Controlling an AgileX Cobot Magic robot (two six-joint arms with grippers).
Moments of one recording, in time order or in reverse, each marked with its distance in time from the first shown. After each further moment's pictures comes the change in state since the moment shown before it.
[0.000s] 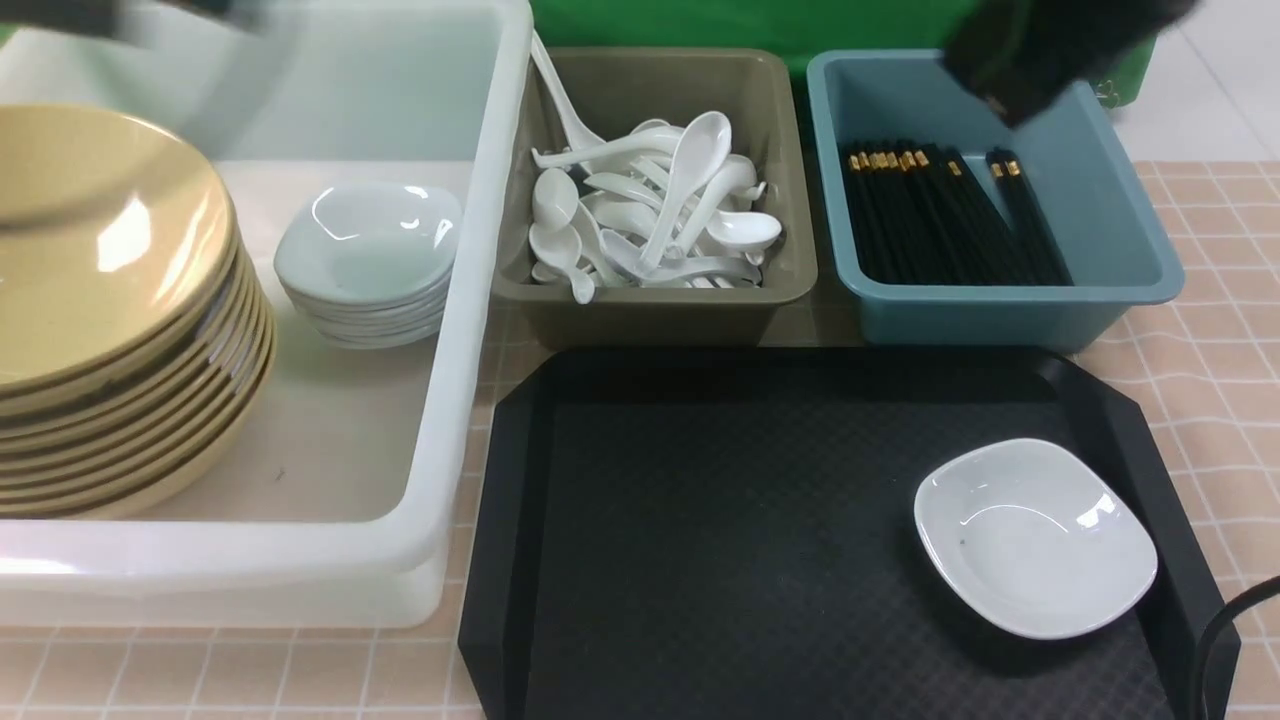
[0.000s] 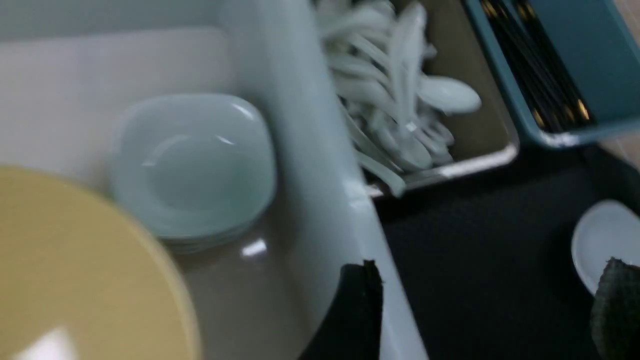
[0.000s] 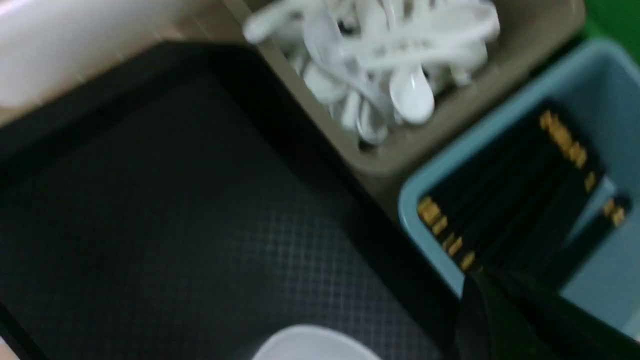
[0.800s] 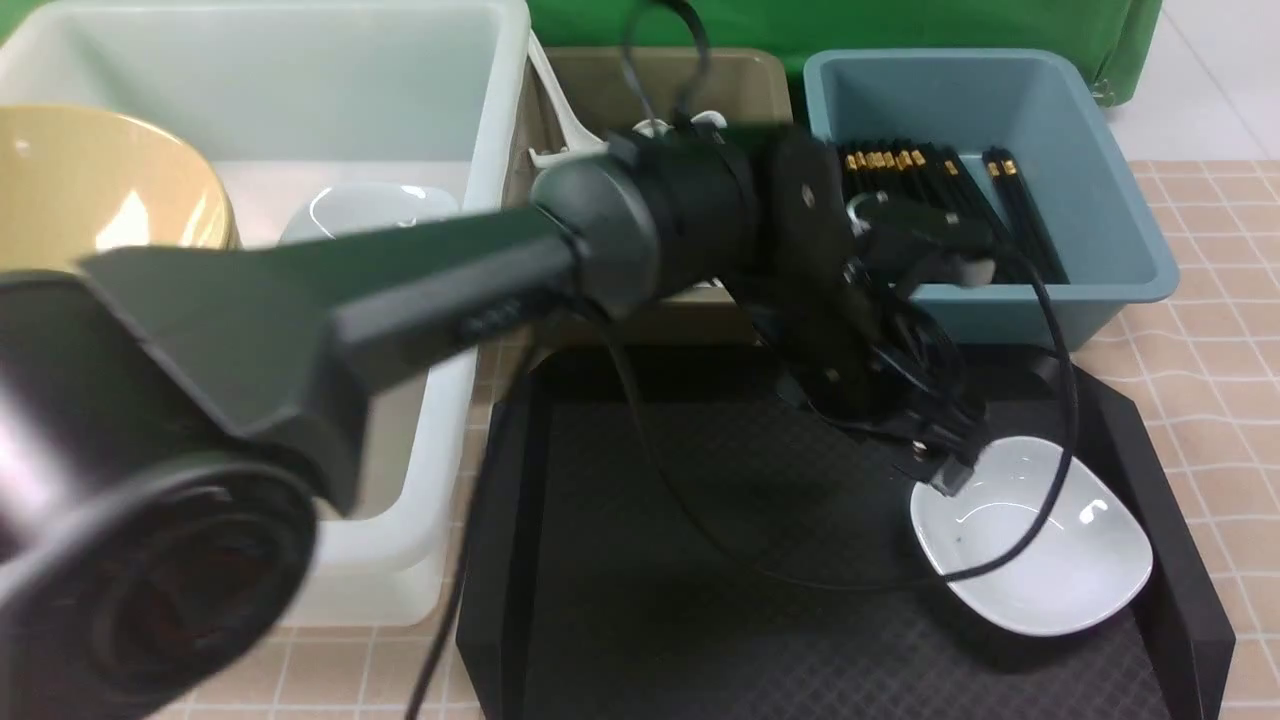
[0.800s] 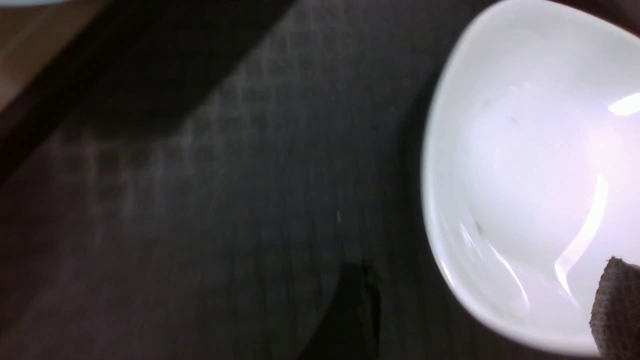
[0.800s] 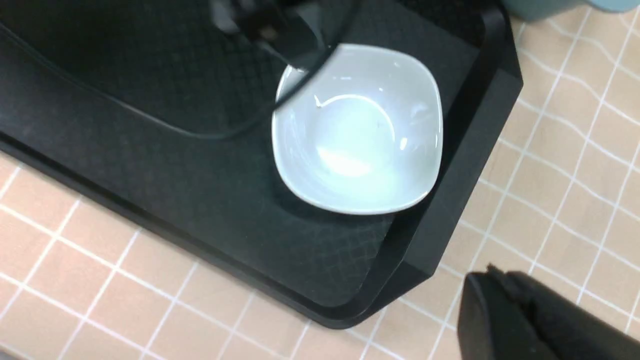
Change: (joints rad) right arm 0.000 -0.658 0.744 -0.121 -0.015 0.390; left arm -0.684 0.691 -0.117 0.018 -0.404 -0.006
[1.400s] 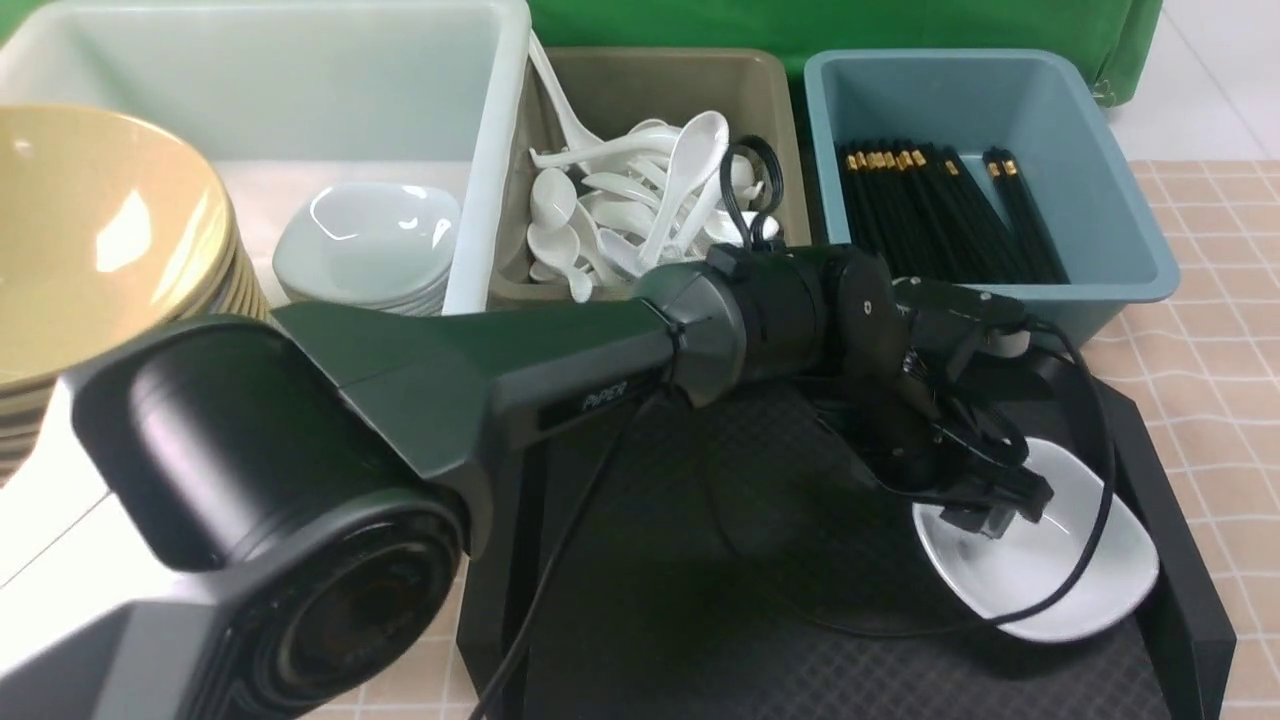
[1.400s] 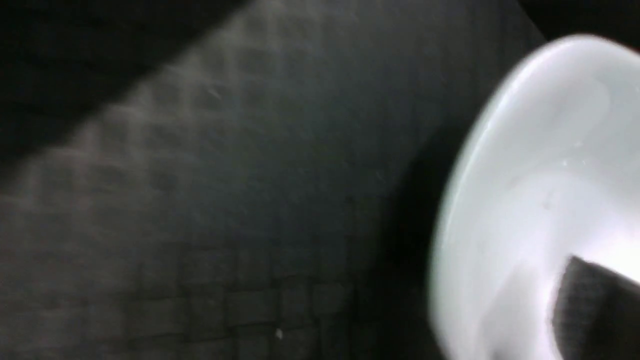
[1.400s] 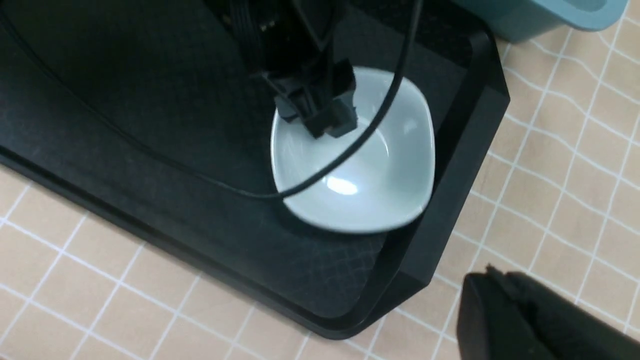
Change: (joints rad) right arm 0.000 -0.039 0.005 -0.004 -0.011 0.005; left arm -0.051 0.116 -0.011 -0.122 -0.104 -0.023
